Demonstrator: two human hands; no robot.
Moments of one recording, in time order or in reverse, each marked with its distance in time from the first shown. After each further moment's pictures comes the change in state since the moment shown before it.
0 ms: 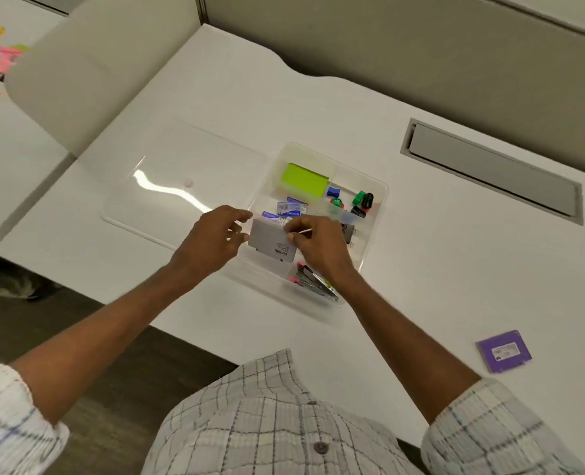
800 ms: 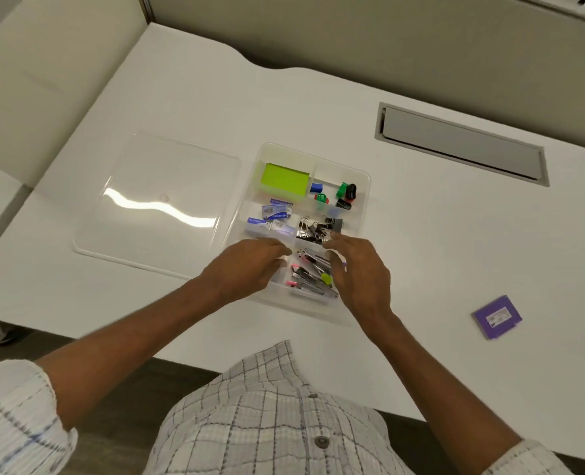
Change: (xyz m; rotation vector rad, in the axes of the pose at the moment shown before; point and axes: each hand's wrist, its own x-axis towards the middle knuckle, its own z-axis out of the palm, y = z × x) left_hand 0.017 0.024 0.034 0.369 -0.428 0.383; right_hand -0.062 0.049 -0.021 -0.433 0.406 -0.038
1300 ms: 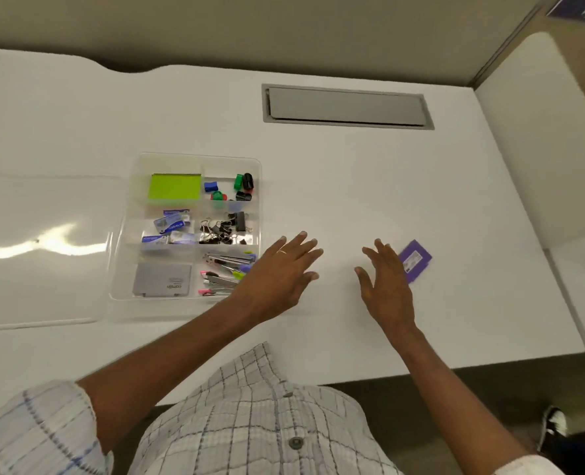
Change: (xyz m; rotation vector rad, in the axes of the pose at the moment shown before) left_hand 0.081 0.161 0.076 0.069 0.010 0.386; right_hand -0.087 0.189 -0.065 -0.109 0.085 0.390
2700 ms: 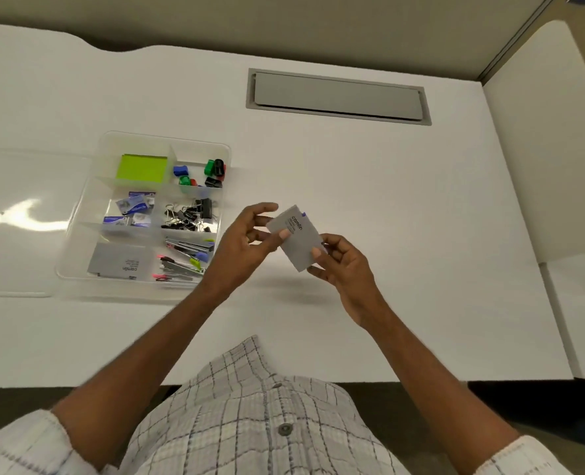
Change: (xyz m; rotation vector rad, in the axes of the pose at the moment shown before) left_hand 0.044 0.030 0.008 -1.061 0.415 -0.477; right_hand 0.033 0.003 -0.034 1.278 -0.514 0.197
